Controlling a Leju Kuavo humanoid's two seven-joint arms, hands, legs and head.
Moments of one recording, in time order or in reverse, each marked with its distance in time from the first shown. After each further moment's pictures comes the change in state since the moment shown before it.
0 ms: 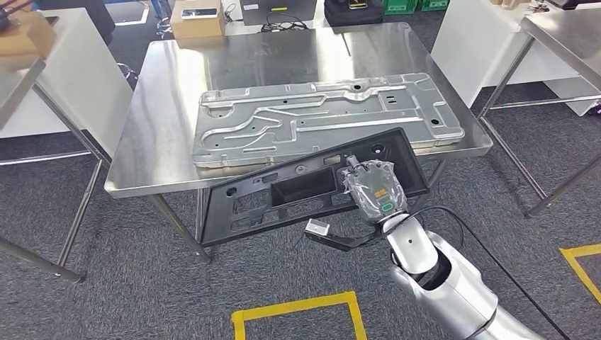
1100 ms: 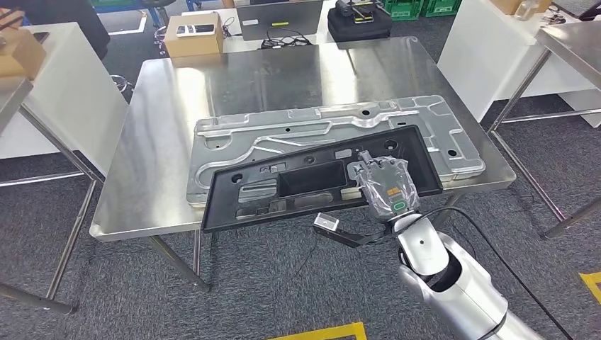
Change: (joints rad) left arm 0.000 0.000 0.021 0.001 -0.004 0.007 0.003; right arm 0.020 -0.032 -0.050 -0.045 0.005 -0.018 0.025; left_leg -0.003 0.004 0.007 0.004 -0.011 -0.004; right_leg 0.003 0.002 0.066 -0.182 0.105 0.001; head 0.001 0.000
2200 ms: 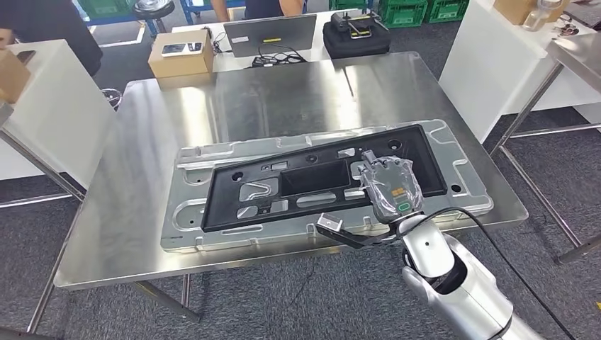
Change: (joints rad) left arm -0.001 -0.006 0.000 0.004 -0.002 0.011 0.000; right arm 0.013 -0.018 -0.017 -0.026 -0.010 0.009 -0.003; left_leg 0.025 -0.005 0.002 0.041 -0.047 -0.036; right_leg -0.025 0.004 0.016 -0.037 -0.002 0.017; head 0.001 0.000
